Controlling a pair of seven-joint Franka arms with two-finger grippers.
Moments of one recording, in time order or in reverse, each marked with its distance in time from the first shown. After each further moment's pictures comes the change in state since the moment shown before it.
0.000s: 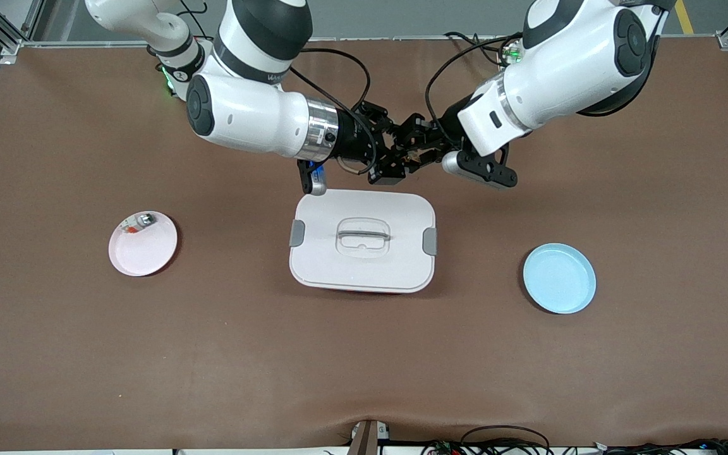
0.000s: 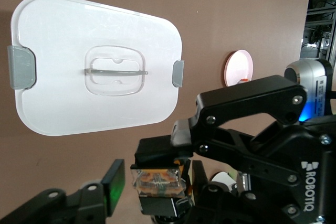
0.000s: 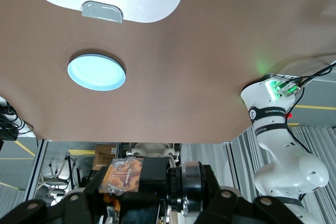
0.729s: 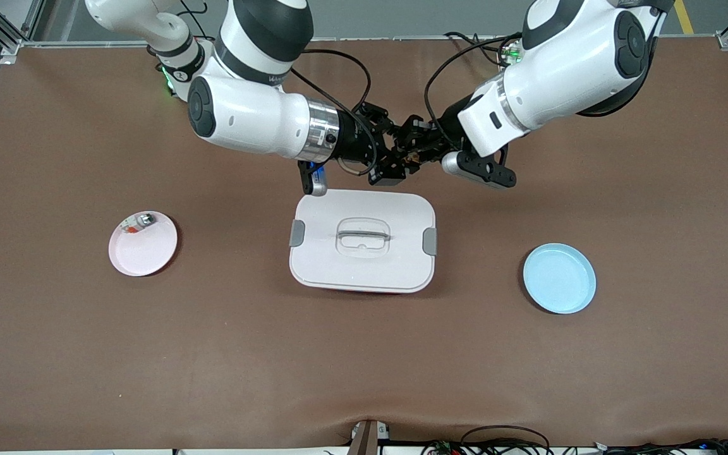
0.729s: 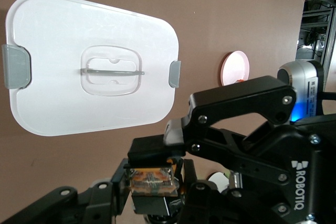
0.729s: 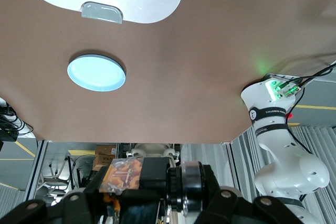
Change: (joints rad) left arm 0.001 0.000 -0.002 -0.002 -0.013 0.007 0.000; right arm 0.000 0.003 0.000 0.000 0.001 0.002 0.000
